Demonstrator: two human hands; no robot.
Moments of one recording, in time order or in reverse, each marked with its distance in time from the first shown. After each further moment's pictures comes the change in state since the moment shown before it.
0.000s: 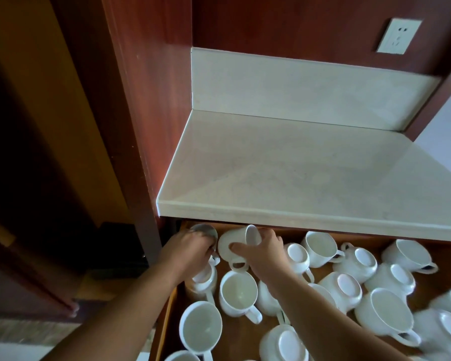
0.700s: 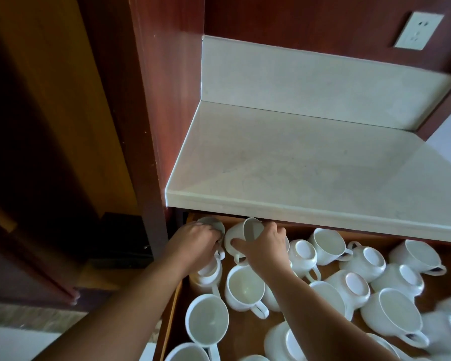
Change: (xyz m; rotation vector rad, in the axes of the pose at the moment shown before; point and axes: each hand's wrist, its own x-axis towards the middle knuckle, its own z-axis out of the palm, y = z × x) left_hand -0.003 -0.001 0.006 0.015 0.038 0.020; right_hand 0.008 -0.003 0.025 -0.197 0.083 -0.060
